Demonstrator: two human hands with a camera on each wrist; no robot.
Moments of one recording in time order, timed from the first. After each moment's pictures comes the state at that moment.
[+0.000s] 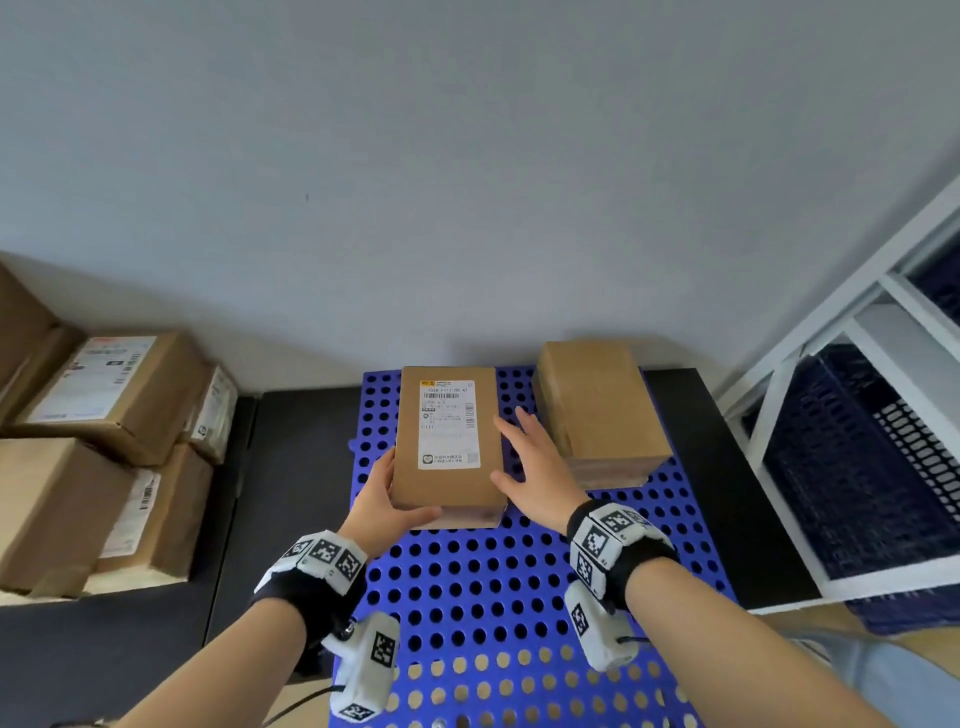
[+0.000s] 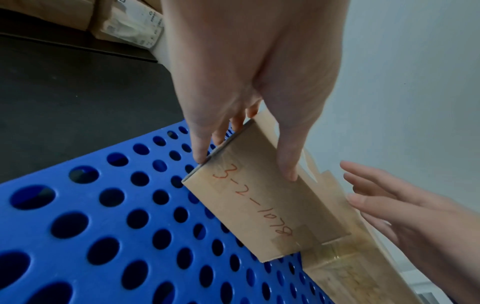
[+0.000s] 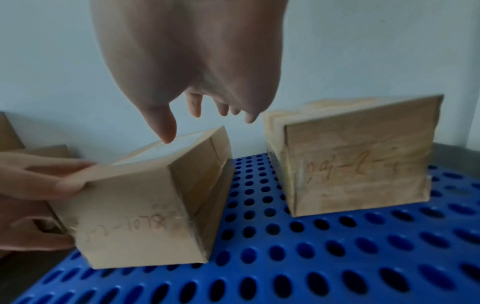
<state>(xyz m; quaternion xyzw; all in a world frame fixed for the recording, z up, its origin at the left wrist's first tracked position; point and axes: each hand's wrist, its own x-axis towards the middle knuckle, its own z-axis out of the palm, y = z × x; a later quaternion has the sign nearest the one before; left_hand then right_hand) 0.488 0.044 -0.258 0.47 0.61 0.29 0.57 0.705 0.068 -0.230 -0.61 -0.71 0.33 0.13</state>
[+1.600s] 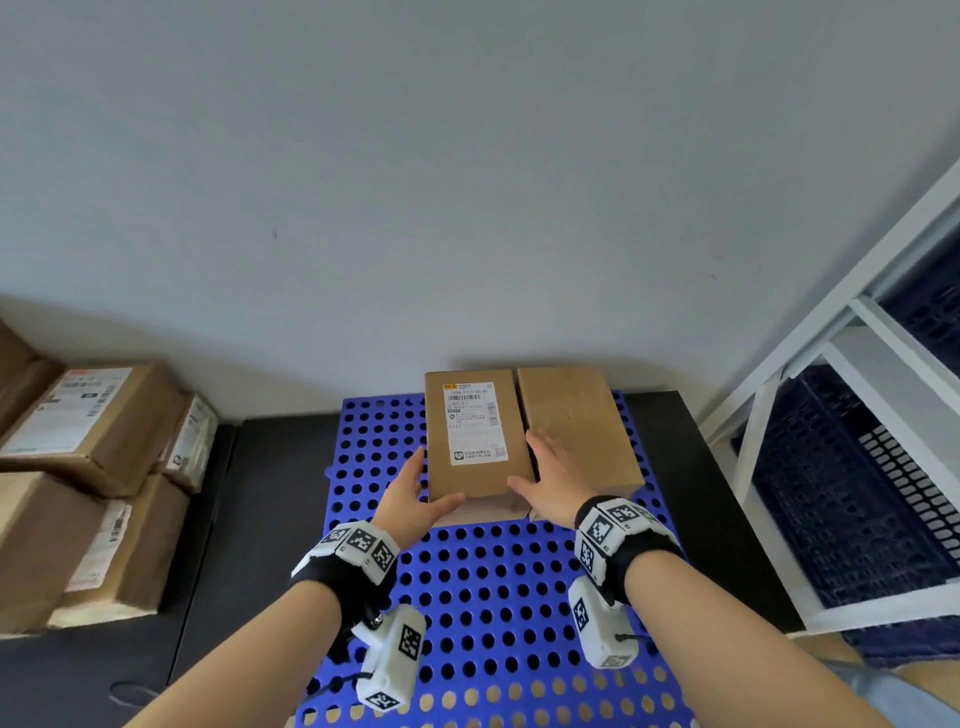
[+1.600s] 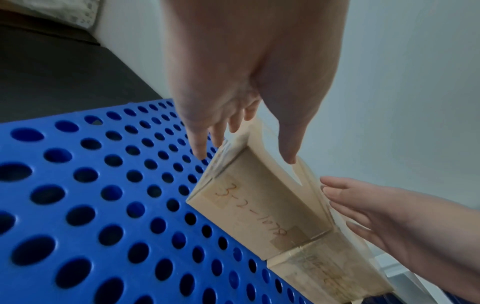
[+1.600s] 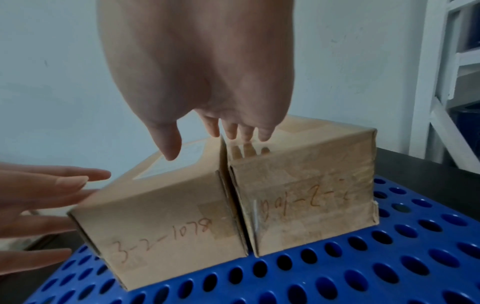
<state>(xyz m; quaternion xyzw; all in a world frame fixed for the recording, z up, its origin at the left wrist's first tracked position) 0.553 0.077 -0.236 0.52 0.62 0.26 0.53 0.758 0.098 -0.218 -0.67 -0.66 0.33 0.05</state>
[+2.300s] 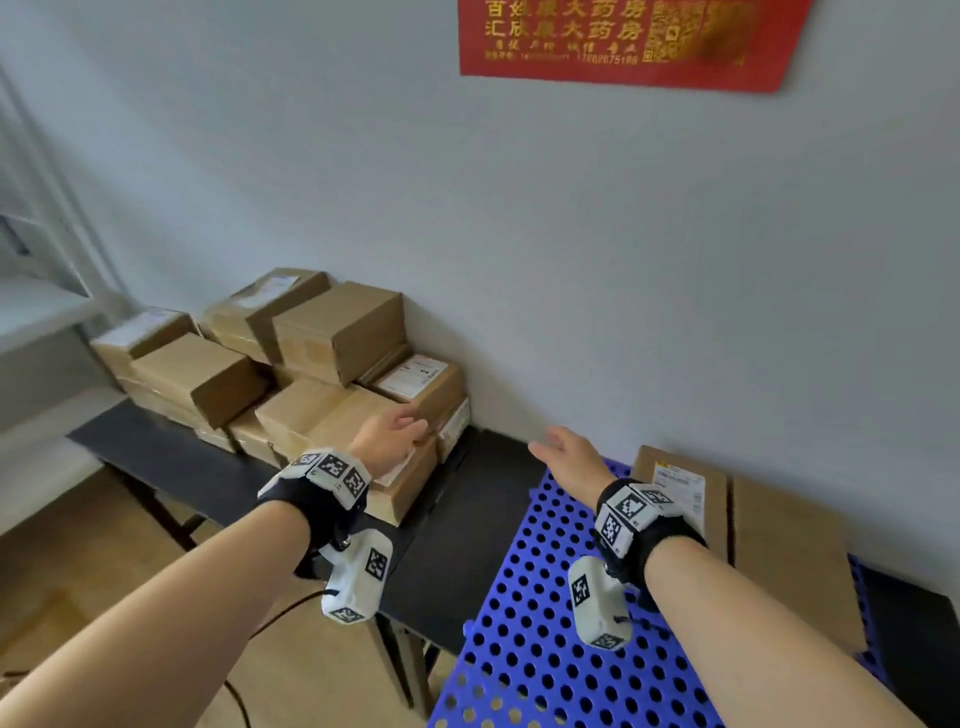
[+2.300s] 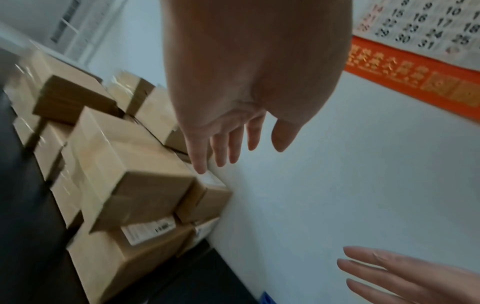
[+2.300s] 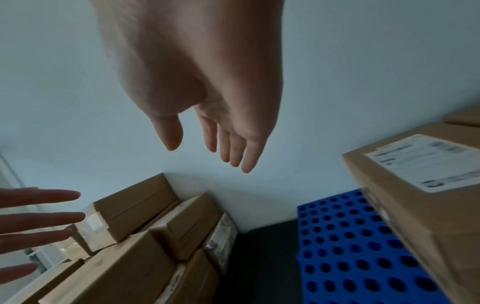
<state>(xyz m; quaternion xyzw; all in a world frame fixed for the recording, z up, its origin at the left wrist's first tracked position) 0.352 -0.046 -0.090 0.36 0.78 0.40 0.32 0.557 0.067 -0.116 -0.47 -0.75 0.44 0.14</state>
